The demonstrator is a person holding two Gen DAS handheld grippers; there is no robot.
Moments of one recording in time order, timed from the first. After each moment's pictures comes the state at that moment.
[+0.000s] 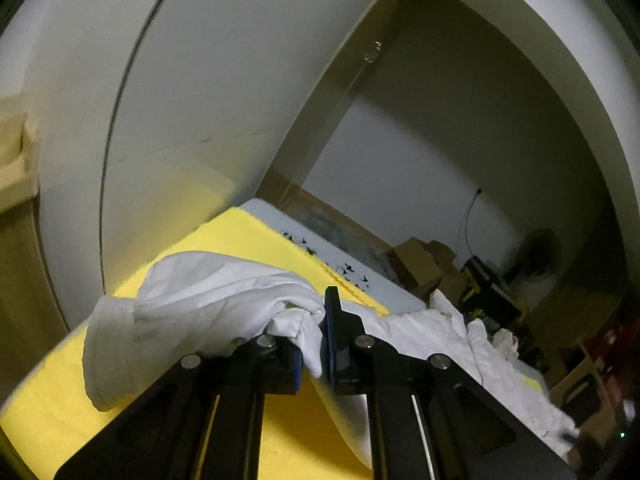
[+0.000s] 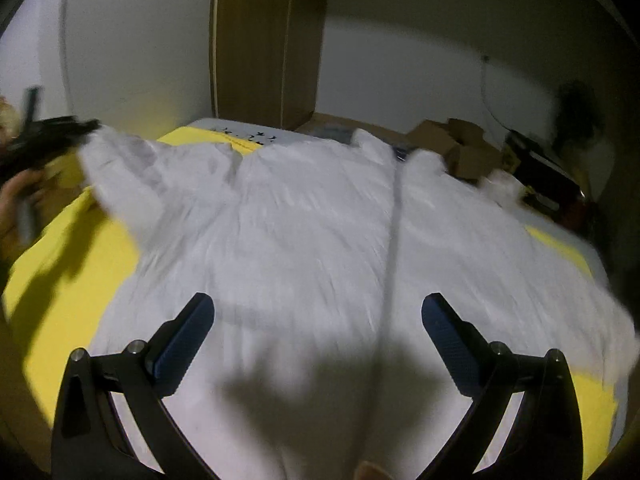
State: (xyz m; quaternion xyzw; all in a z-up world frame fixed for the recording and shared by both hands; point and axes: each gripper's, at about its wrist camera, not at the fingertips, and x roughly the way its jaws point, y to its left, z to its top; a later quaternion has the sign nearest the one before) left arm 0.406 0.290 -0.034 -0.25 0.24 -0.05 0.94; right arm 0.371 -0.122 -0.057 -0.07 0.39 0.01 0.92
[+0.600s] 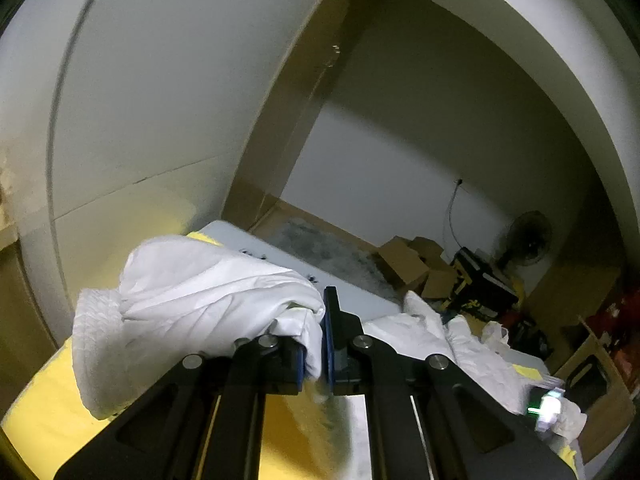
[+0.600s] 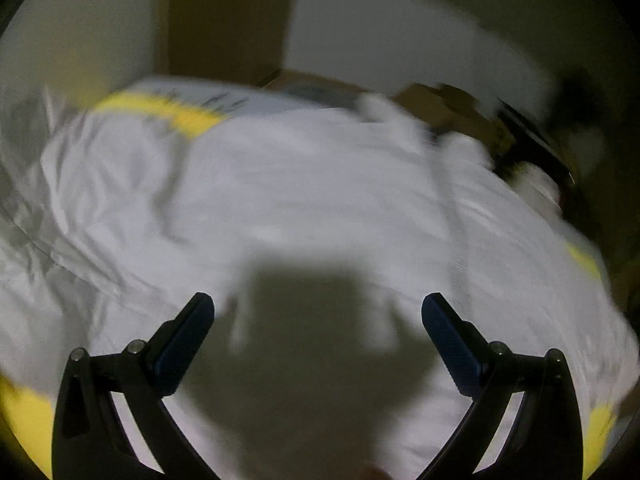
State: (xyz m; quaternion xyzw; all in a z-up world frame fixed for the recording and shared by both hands) left arm 0.406 0.217 0.017 -0.21 0.22 -0.08 0.95; right arm 0.494 -0.111 -0.130 -0.06 0.44 -0.08 0.89
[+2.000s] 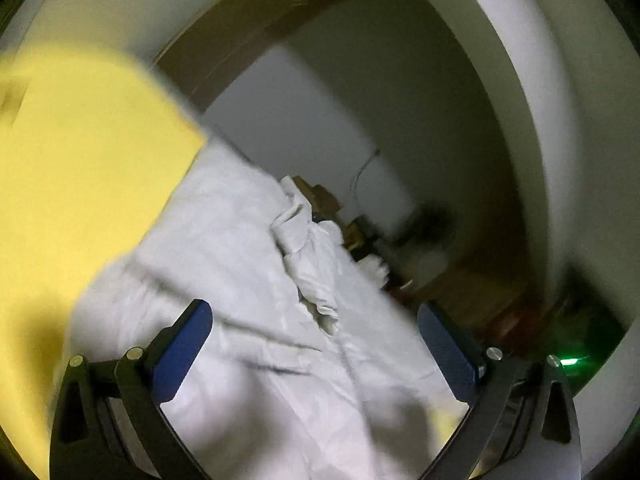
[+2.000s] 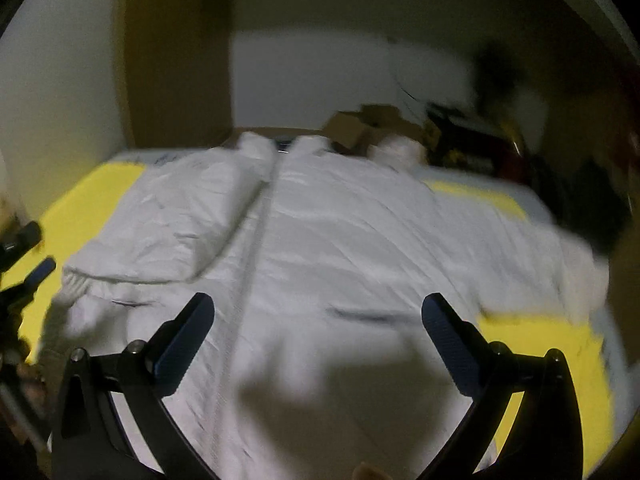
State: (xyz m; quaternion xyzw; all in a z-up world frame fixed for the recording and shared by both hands) left arm 0.264 0.084 -0.107 -0.42 0.25 -0.24 0.84; right arm 0.296 -0.238 -0.055 -0.03 0.36 -0.11 0.93
